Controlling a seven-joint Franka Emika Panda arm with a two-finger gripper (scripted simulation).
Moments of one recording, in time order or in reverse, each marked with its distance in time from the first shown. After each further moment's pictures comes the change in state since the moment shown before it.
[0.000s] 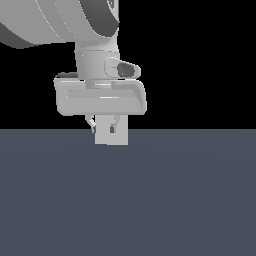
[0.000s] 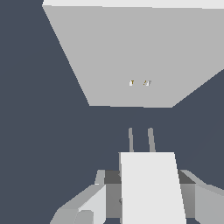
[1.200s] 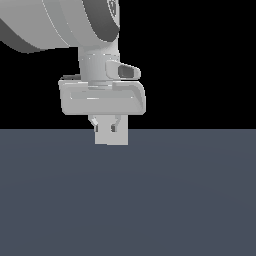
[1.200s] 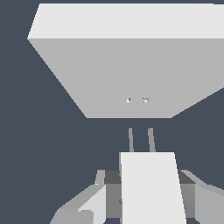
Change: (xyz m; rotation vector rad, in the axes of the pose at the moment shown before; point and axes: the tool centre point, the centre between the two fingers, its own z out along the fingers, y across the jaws) arm 0.014 0.001 0.003 -0.010 -0.003 0.026
